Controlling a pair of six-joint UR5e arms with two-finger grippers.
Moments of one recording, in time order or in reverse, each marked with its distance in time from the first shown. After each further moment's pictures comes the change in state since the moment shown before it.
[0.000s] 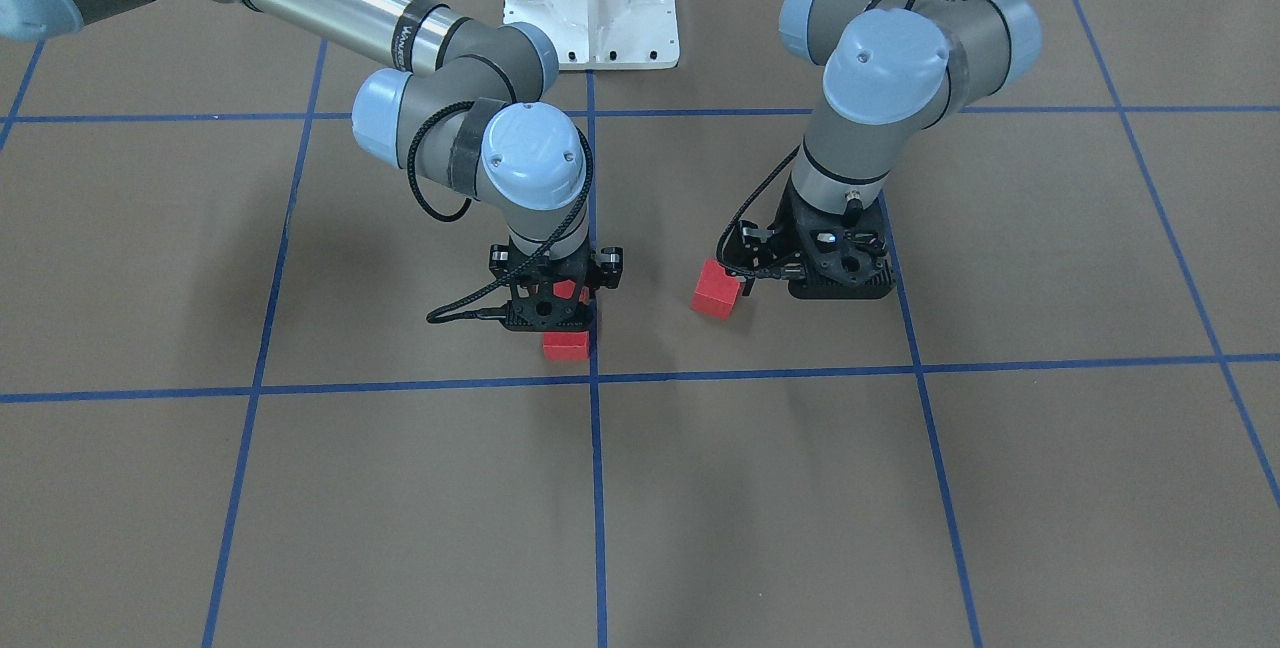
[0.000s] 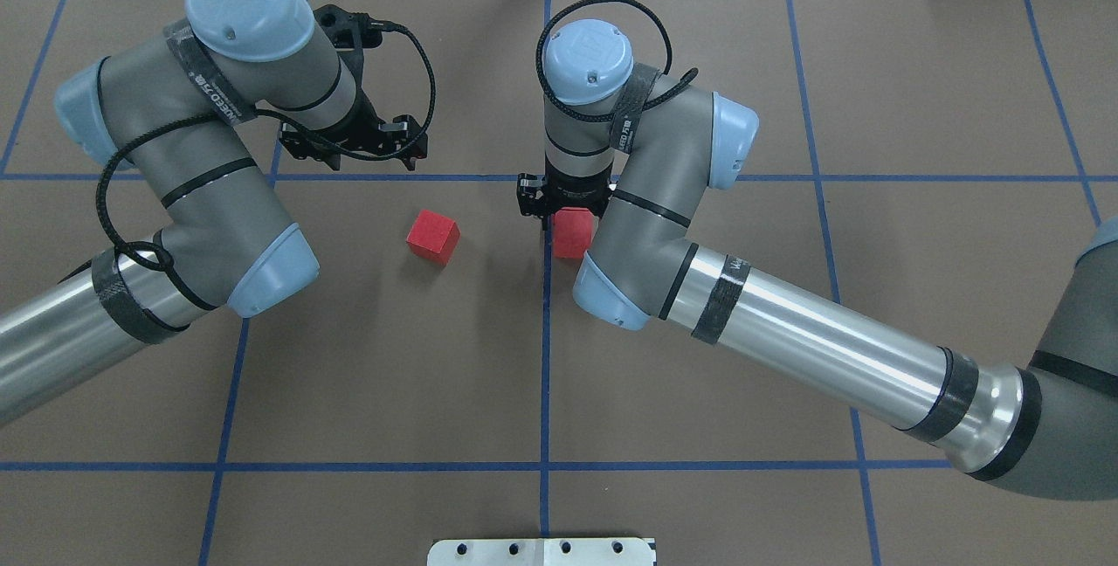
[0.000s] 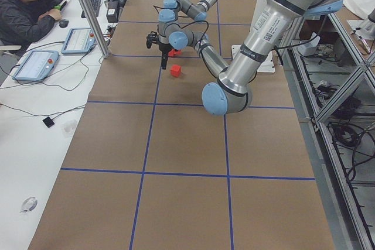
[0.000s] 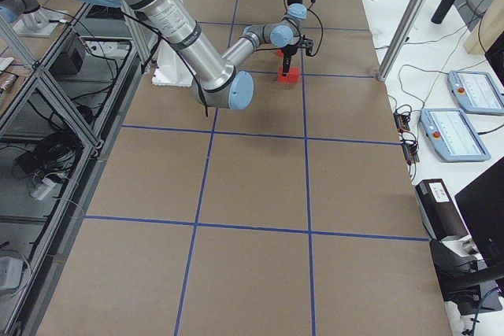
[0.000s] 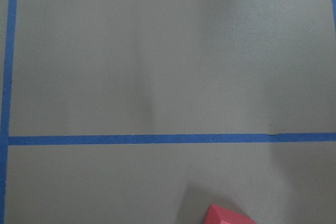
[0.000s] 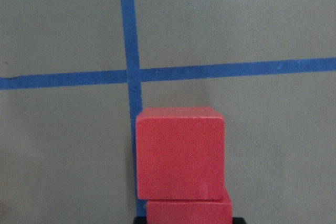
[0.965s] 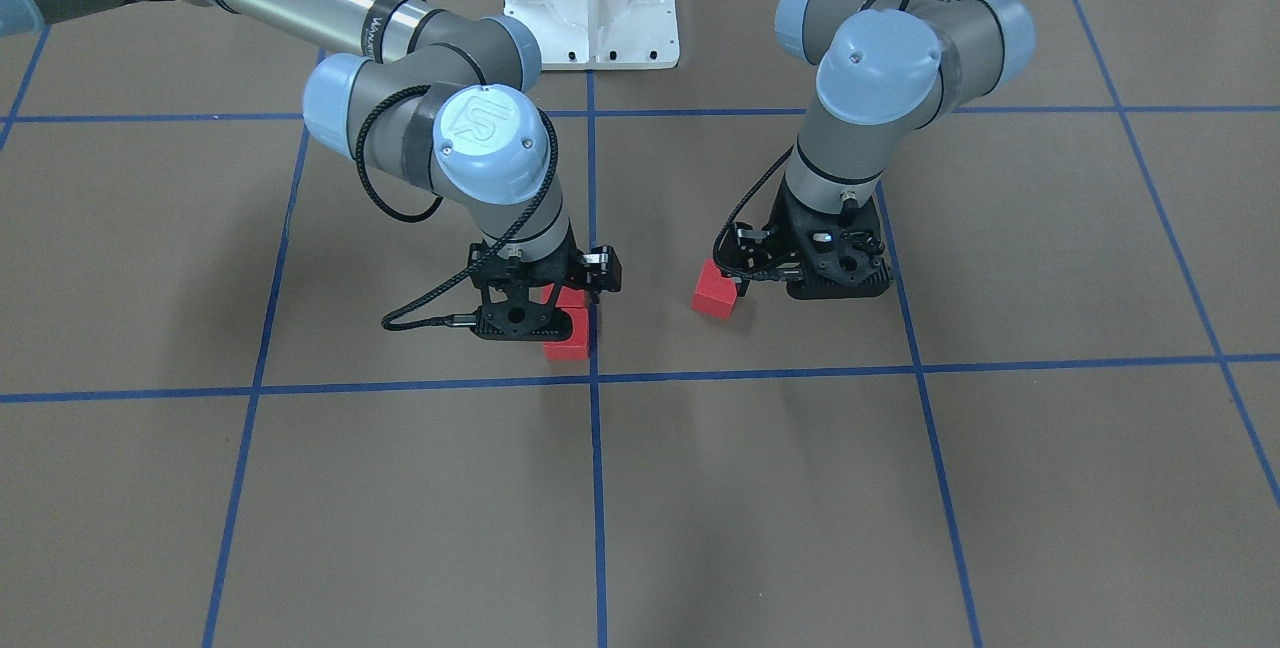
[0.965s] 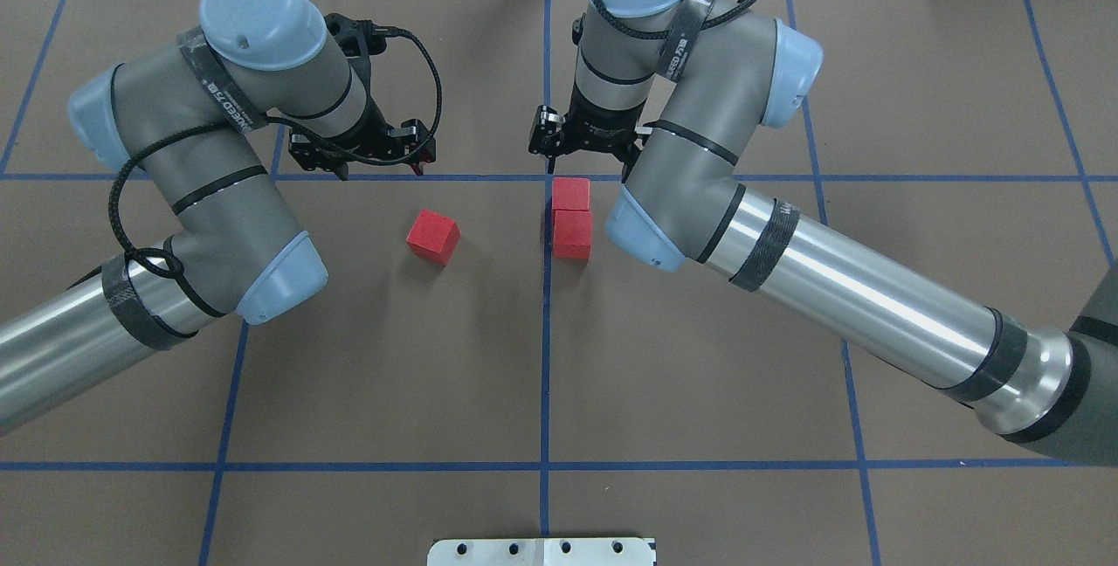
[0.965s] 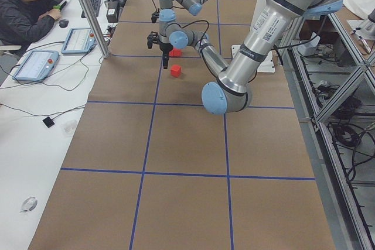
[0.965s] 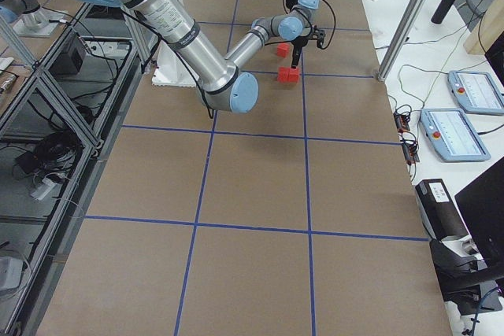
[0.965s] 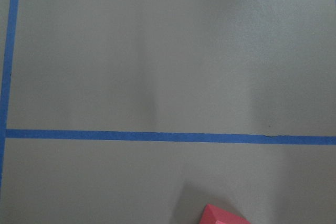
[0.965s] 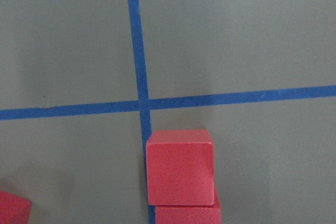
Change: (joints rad) left arm 0.029 -0.008 0.005 0.003 0.002 -0.102; right arm 0.122 -0.038 0.131 -0.038 0.095 -0.011
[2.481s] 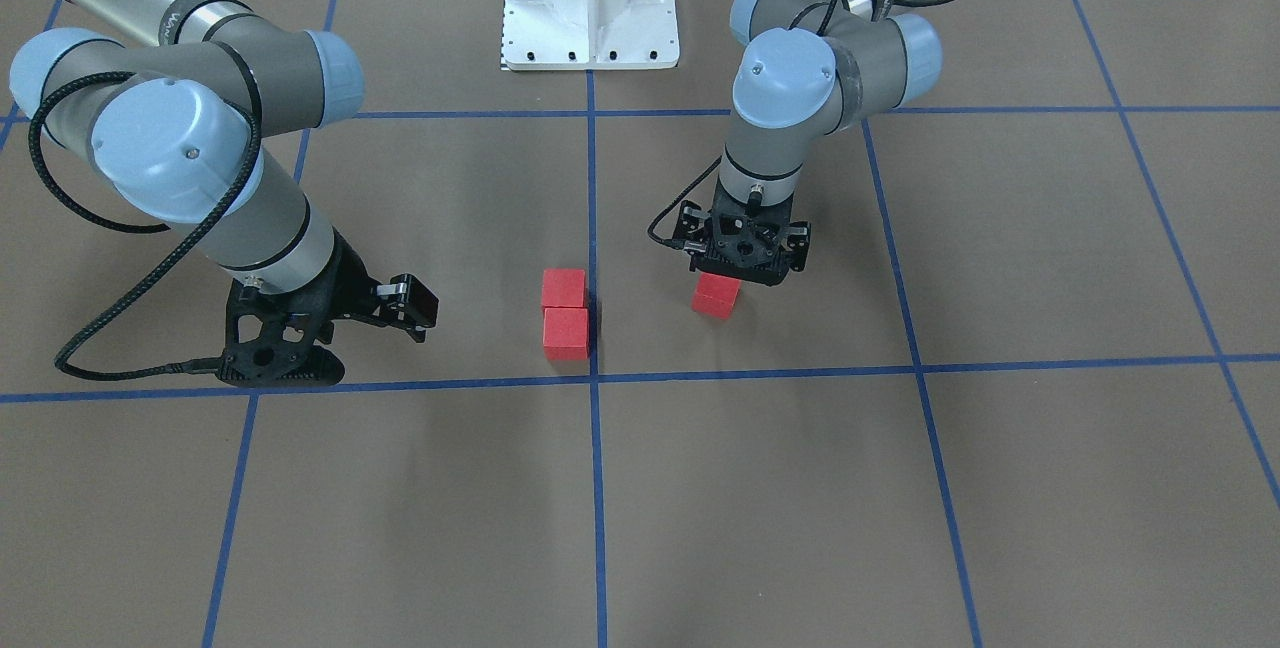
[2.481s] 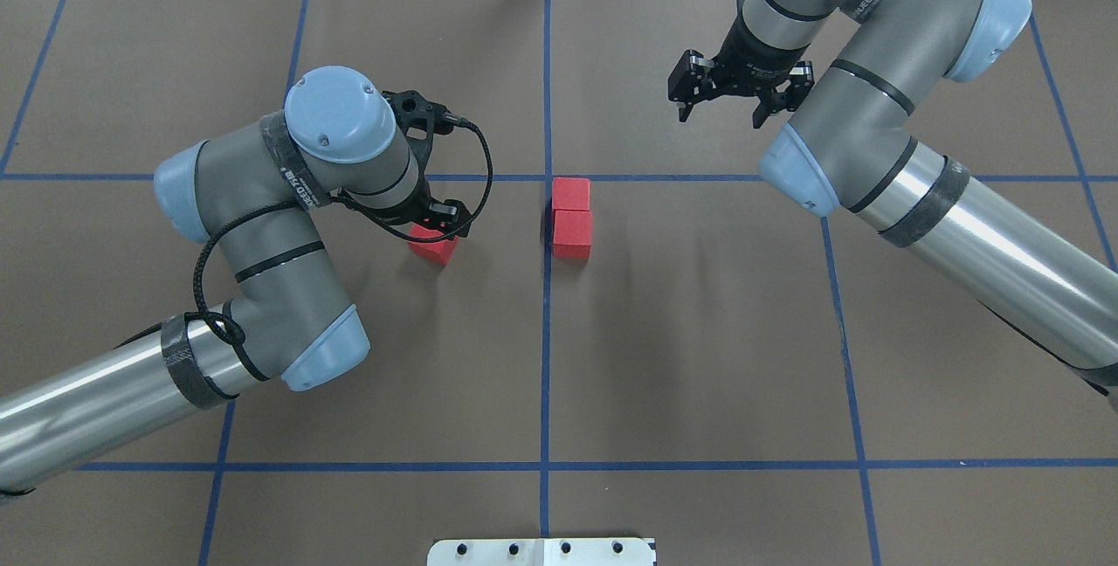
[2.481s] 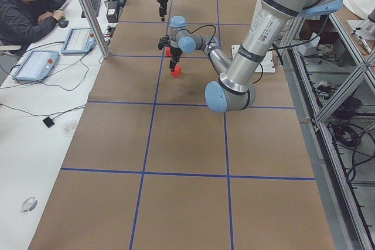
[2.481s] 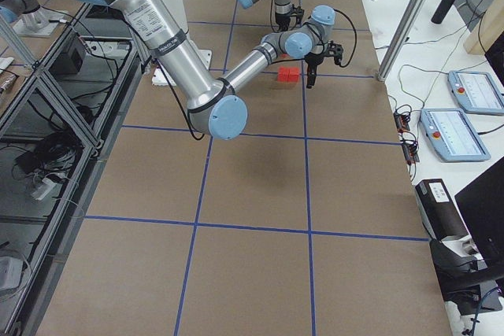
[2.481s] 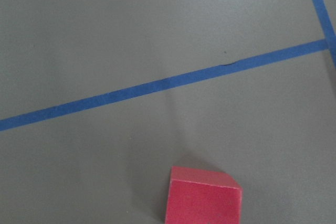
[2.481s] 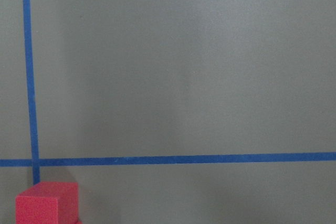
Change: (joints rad) left arm 0.116 -0.007 0.053 -0.052 0.091 0.250; right arm 0.159 -0.190 0.129 -0.012 0.041 -0.207
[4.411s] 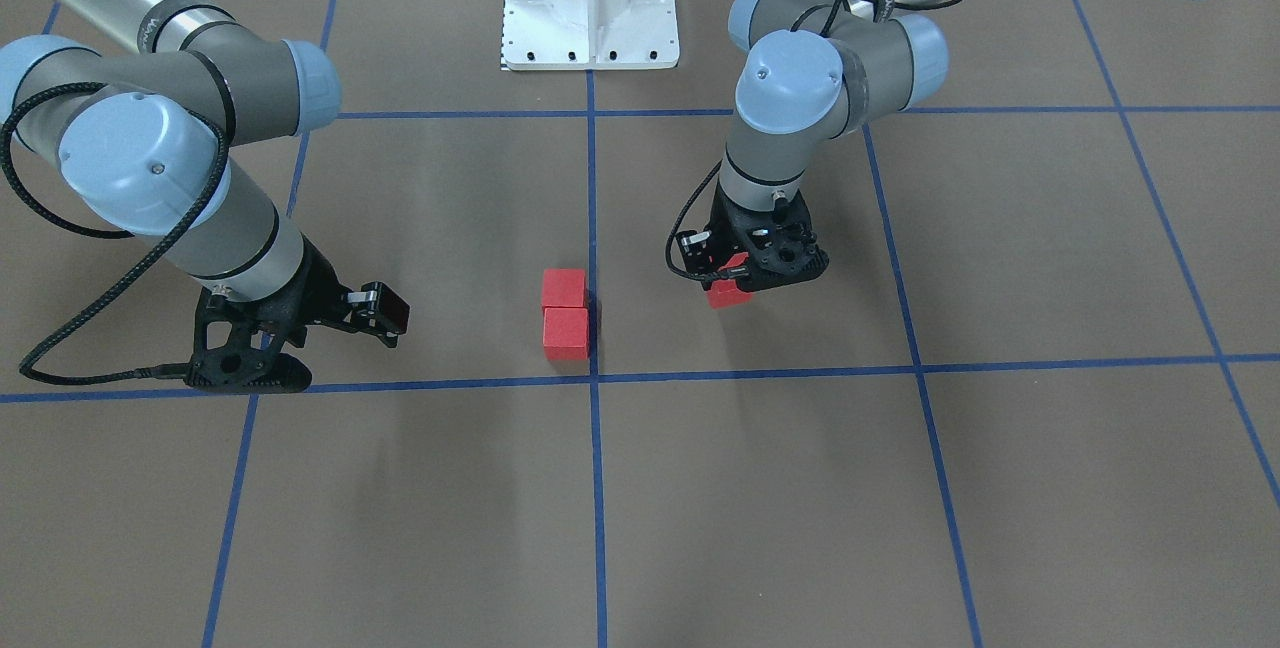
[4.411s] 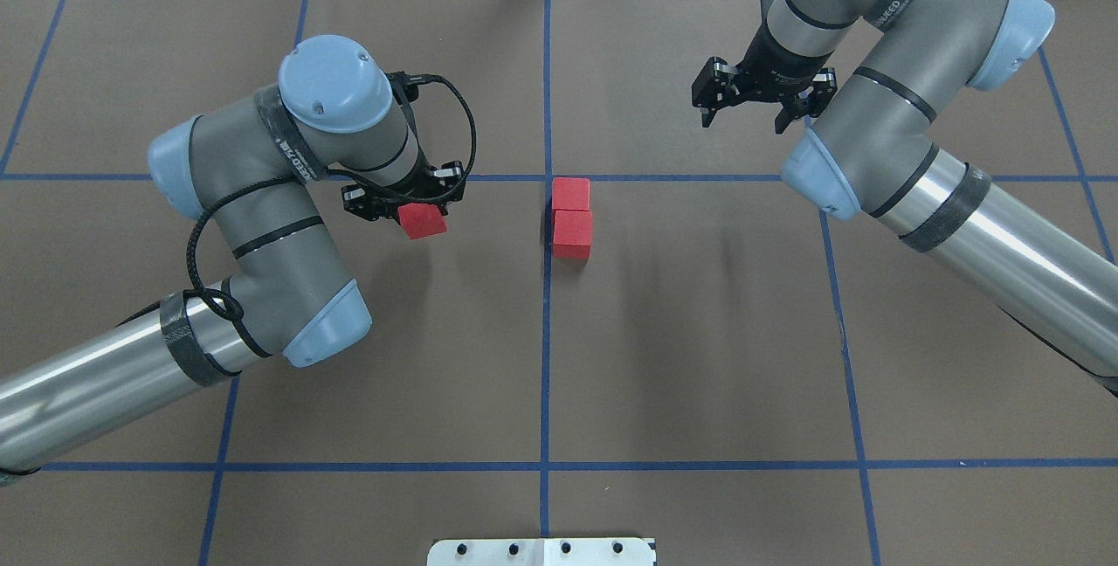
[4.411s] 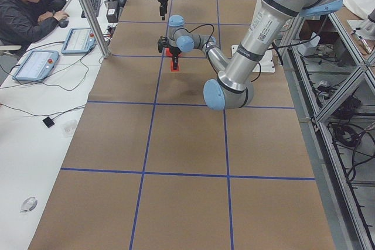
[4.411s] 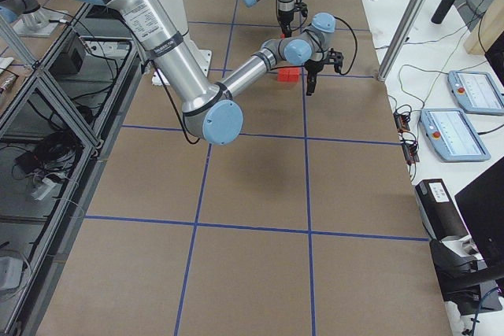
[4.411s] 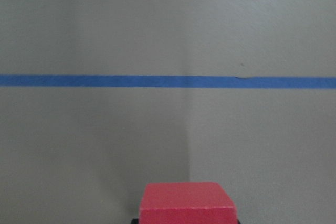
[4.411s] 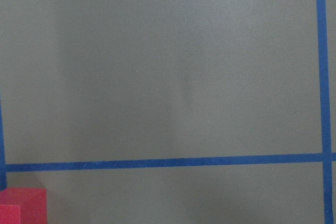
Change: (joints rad) left arm -0.044 -0.025 0.001 0.019 -0.051 -0.507; right arm 0.013 -0.045 0.006 0.009 0.000 -0.009
